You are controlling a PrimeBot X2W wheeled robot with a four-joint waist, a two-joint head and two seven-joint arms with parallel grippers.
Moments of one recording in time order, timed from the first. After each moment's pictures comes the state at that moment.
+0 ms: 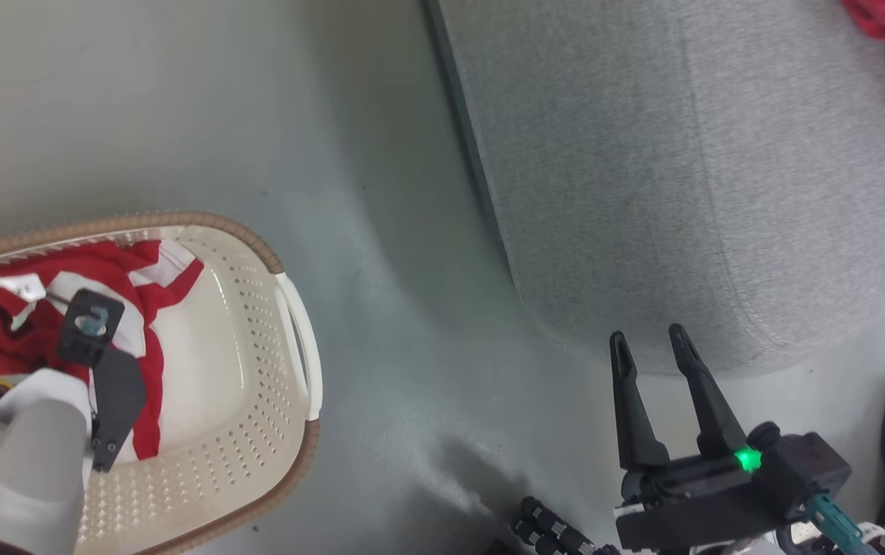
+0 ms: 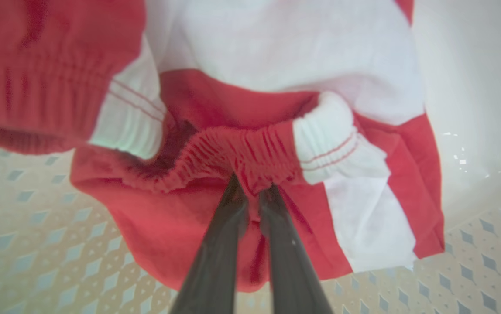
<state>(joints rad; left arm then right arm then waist) -0.90 0.29 -0.35 1.25 0.11 0.05 0.29 -0.17 -0.04 0.31 0.00 0.31 -0.04 -0.26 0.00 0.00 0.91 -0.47</state>
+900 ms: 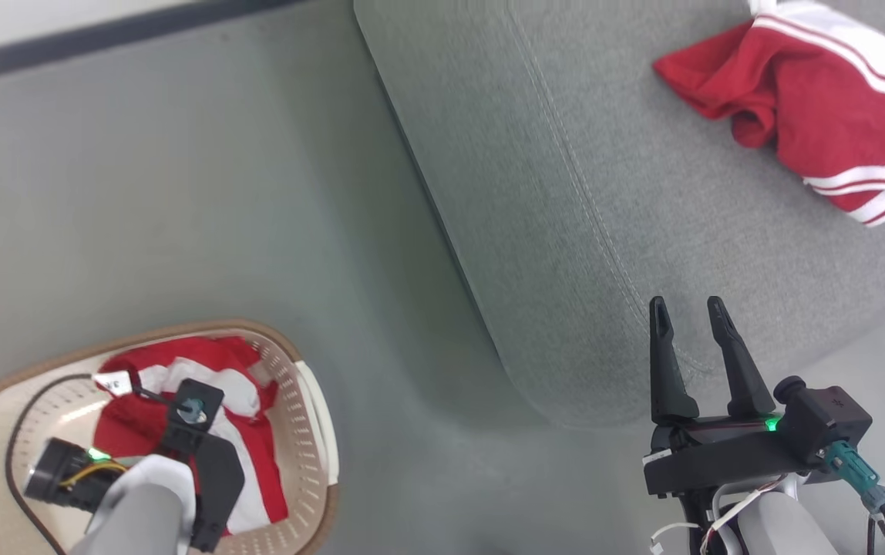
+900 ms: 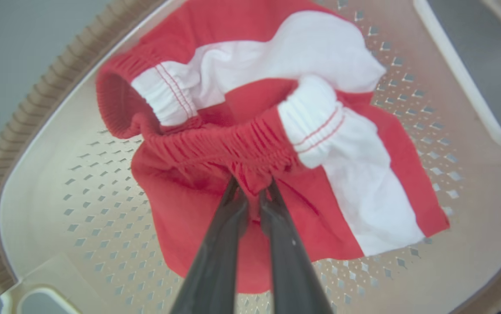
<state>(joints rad) -0.74 0.15 -0.33 1.27 0.03 0.02 0.12 -0.30 -0.04 0.22 0.18 0.34 -0.04 -0.26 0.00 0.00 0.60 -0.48</state>
